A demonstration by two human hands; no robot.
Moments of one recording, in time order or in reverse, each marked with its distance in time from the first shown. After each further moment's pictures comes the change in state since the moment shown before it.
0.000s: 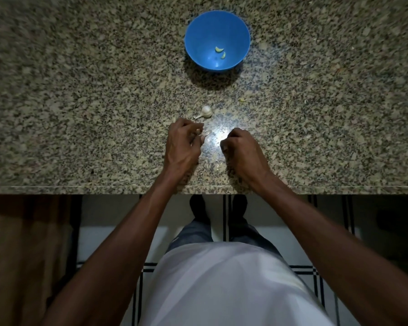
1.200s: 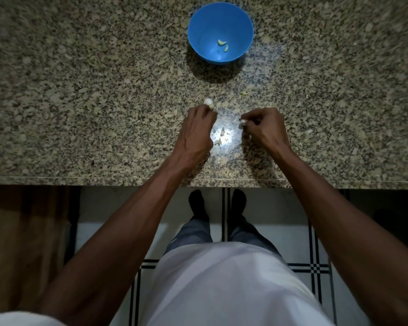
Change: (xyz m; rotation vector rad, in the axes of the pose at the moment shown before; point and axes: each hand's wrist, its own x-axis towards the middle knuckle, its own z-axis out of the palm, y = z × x) left_hand 0.008 0.019 0.012 0.334 -0.196 0.209; right_hand 0.025 0.030 -0.031 0.350 0.143 0.398
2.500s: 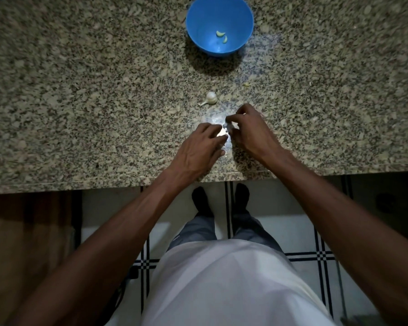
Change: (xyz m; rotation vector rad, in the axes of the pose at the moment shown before) left_hand -0.040 -0.021 0.003 0.082 -0.067 0.358; right_hand -0.029 -0.023 0.033 -0.422 -0.165 -0.279
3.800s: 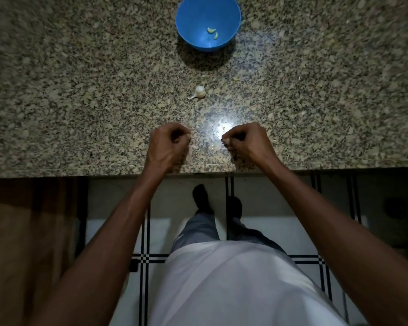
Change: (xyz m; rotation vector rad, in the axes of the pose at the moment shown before) left_hand -0.029 0.016 -0.023 -0.492 0.258 -0.649; right_hand -0.053 0.025 -0.005 0.617 -0.030 0.243
